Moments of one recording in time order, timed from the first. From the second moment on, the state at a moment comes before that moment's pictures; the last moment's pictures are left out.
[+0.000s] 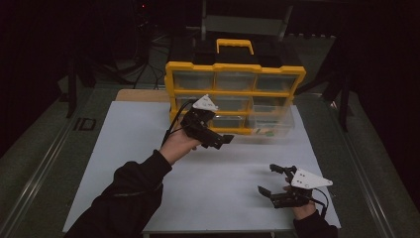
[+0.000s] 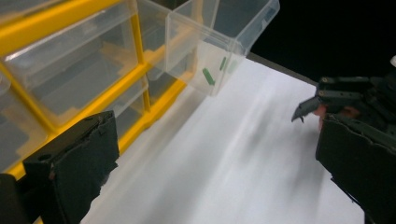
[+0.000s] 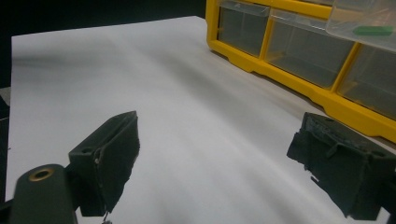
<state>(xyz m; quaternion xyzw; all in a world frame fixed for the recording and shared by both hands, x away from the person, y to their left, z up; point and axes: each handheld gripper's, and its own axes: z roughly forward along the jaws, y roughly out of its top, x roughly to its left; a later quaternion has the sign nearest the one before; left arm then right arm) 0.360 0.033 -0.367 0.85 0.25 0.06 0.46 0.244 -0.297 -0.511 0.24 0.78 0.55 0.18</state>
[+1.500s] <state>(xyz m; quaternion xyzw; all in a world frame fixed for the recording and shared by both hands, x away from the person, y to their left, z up) 0.279 0.143 -0.429 0.81 0.30 0.10 0.49 0.244 -0.294 -0.510 0.24 0.78 0.55 0.18</state>
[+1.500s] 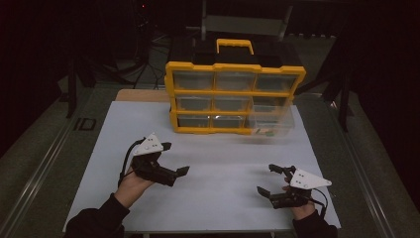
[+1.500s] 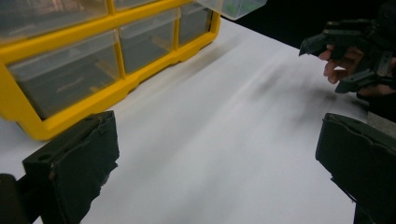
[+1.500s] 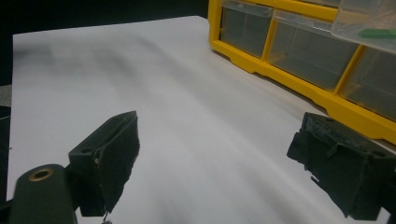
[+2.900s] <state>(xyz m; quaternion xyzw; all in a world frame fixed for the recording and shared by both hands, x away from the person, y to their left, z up) 0.237 0.198 -0.493 0.76 0.34 0.13 0.53 0.243 -0.293 -0.511 0.24 0.78 0.55 0.18</state>
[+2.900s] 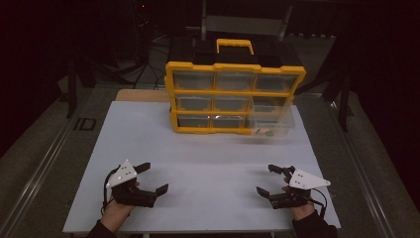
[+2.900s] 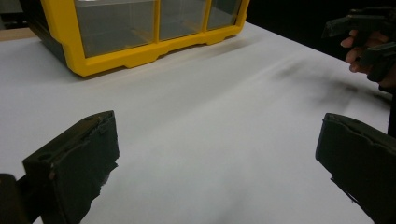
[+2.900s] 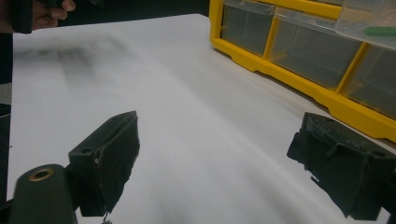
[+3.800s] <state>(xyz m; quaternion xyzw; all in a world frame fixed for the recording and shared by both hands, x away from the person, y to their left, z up) 0.232 0.206 -0.503 0.75 0.33 0.16 0.55 0.242 -0.292 -0.511 0.24 0.78 0.55 0.17</state>
